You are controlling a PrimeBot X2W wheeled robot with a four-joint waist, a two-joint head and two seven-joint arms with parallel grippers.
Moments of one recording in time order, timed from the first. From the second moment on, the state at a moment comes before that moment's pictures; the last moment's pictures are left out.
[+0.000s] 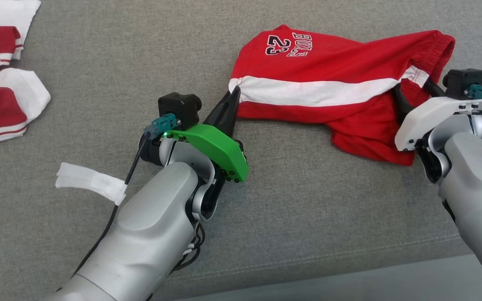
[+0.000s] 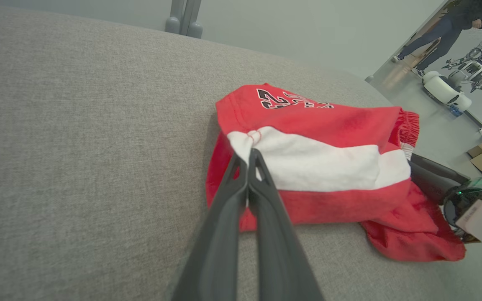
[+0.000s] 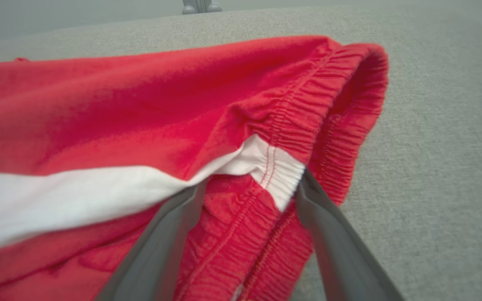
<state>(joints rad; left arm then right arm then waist) -0.80 0.07 -0.84 0.61 -0.93 0.09 -0.20 -0.86 -0.30 0.41 0.99 0.57 0.13 -0.22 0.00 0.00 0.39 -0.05</state>
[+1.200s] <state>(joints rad) -0.79 0.25 -0.70 0.40 -1.05 0.11 -0.12 -0.90 -0.58 0.64 0.46 1.19 0.13 0.20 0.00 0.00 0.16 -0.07</state>
